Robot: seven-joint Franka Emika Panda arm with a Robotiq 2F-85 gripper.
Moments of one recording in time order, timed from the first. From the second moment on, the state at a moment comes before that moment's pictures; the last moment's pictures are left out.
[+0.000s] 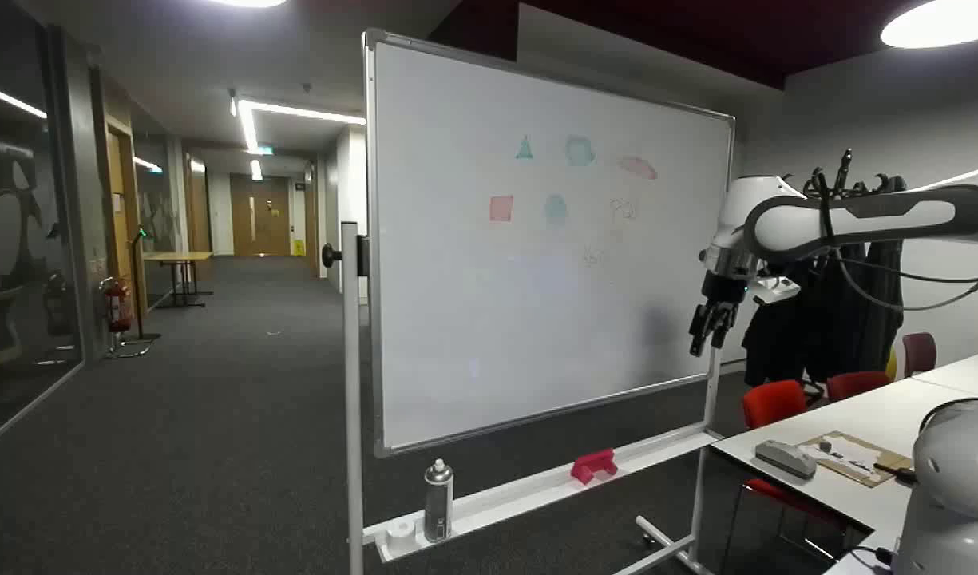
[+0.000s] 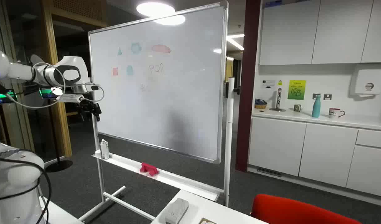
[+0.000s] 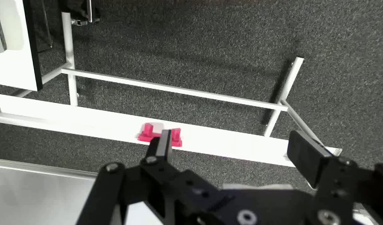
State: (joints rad) arm 0.12 -0.76 0.09 -2.49 0.04 1.92 0.02
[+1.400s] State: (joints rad) arm -0.03 -0.62 -0.14 -2.43 0.13 1.93 0.05
